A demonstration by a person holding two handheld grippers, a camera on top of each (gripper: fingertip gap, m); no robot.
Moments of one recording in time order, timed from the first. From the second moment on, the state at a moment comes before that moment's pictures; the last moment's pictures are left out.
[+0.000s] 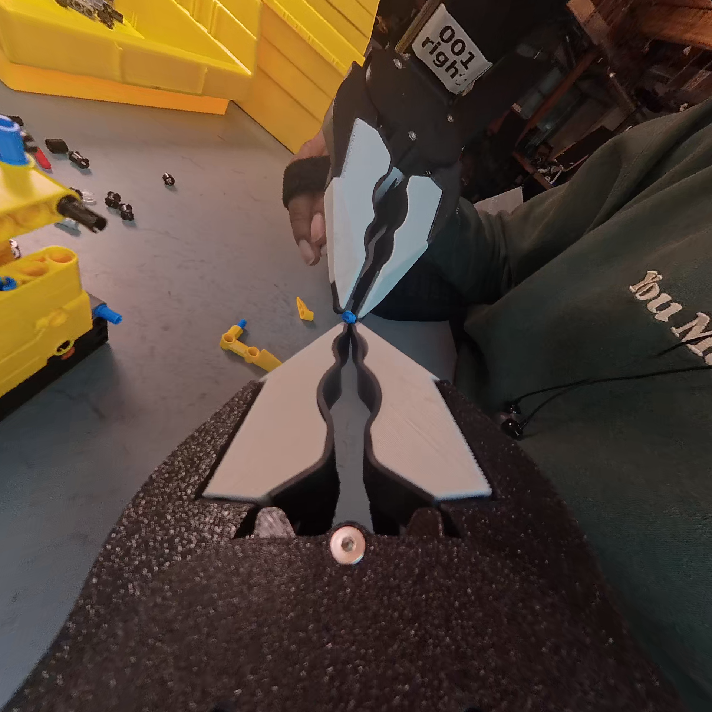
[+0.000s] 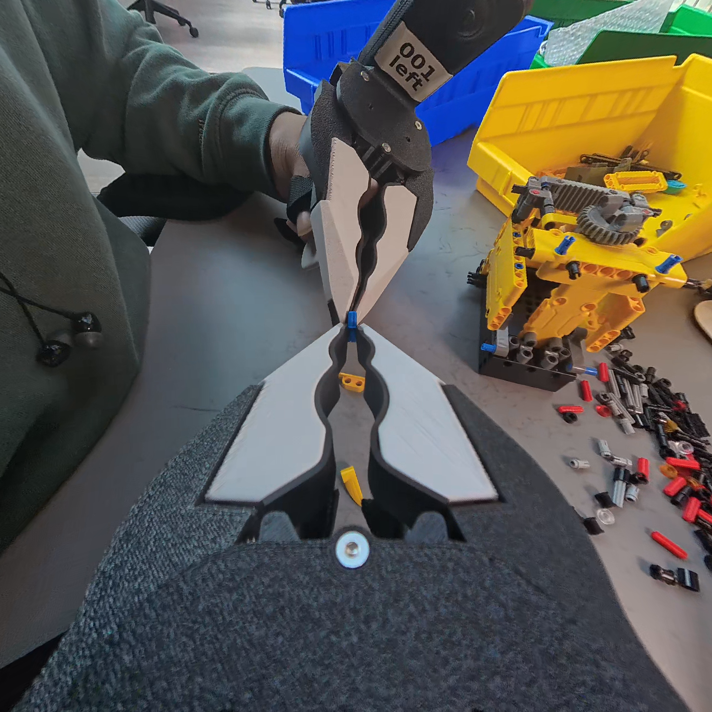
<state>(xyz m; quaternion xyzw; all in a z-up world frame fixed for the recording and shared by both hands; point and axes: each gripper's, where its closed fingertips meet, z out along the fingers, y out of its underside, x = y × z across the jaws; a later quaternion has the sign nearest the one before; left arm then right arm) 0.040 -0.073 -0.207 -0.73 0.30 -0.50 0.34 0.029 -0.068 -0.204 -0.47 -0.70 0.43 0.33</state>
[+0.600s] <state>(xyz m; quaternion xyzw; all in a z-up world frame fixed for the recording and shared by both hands) 0.029 -0.064 -0.180 -0.70 0.25 -0.54 0.39 0.028 -0.065 -0.198 -0.47 -0.68 0.44 0.34</state>
